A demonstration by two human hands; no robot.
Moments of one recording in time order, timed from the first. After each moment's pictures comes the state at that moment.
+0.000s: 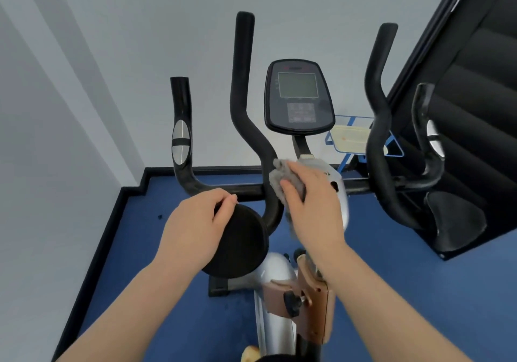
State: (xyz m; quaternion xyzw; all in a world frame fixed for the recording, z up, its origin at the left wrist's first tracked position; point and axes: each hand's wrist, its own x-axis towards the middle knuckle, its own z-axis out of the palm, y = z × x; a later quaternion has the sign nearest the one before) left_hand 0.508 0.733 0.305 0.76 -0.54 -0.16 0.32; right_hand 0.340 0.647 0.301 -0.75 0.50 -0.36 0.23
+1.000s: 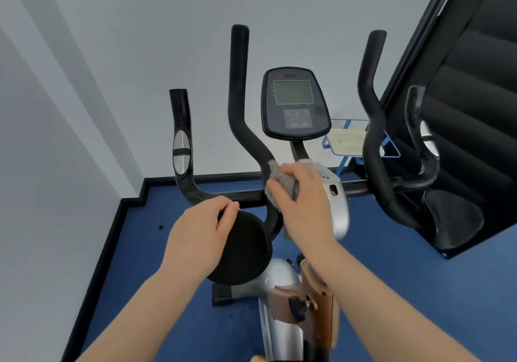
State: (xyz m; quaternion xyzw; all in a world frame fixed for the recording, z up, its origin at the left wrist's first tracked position) left_hand 0.508 0.734 0.310 0.76 -0.55 -0.16 0.31; right_hand 0.354 0.652 0.306 -0.72 0.50 -0.39 0.28
